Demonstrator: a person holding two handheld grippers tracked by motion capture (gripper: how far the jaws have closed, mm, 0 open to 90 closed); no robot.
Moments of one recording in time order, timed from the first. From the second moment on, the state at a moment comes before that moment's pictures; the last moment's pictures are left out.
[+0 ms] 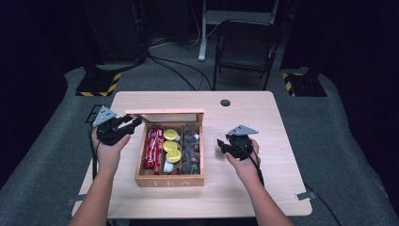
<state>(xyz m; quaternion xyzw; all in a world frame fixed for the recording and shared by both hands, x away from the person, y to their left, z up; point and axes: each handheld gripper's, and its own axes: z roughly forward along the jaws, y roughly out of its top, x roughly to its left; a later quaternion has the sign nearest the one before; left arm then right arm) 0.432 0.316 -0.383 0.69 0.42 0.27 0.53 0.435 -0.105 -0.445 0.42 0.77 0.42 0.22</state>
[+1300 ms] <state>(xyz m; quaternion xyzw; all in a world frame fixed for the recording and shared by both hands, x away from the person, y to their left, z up) 0.414 0.317 -0.377 0.70 0.42 0.26 0.52 0.420 -0.055 -0.382 0.33 0.78 0.48 0.22</state>
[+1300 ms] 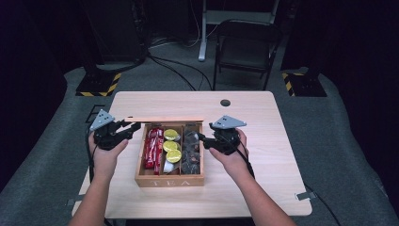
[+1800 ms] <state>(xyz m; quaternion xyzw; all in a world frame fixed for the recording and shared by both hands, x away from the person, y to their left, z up) 0.404 0.318 -0.368 0.70 0.41 0.26 0.53 0.421 -0.050 -0.363 0.33 0.77 0.50 0.22</state>
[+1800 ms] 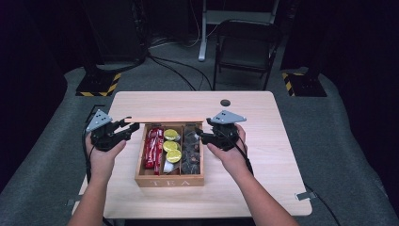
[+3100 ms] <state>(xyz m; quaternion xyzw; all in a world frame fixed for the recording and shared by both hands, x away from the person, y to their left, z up) 0.372 0.315 -0.370 0.73 0.40 0.25 0.48 0.406 -0.054 -0.366 0.28 0.79 0.50 0.21</state>
